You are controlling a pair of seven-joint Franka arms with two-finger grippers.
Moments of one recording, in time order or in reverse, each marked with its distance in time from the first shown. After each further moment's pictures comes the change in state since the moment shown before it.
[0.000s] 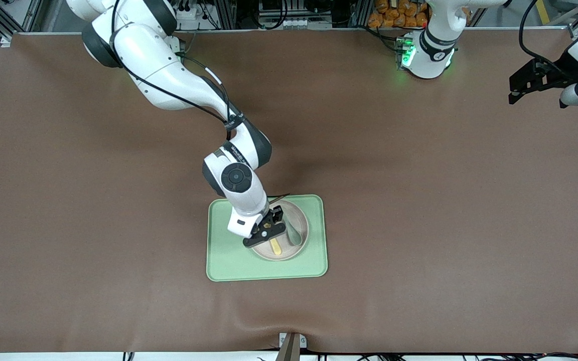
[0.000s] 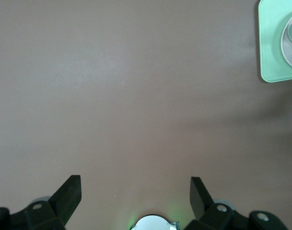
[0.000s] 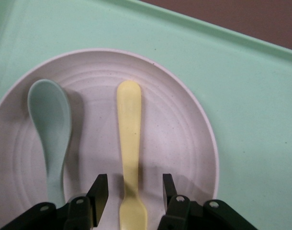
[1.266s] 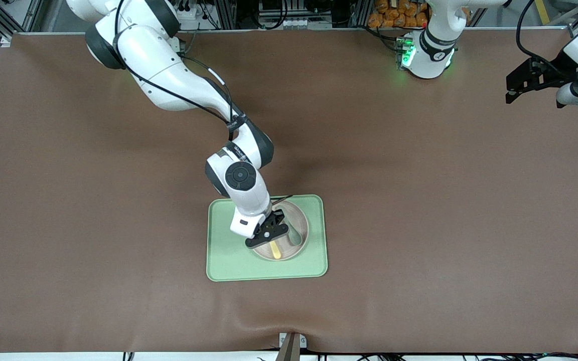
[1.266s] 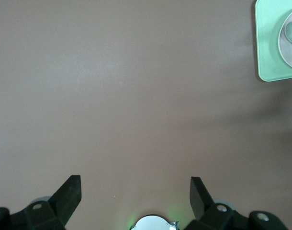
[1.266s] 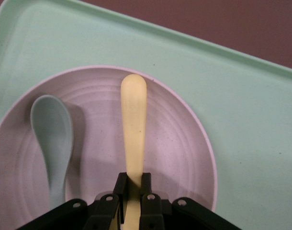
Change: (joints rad) left arm -0.004 0.000 -0.004 0.001 -0.001 0.000 0.000; right arm 0.008 0.014 -0.008 0.054 -0.028 -0.023 0.030
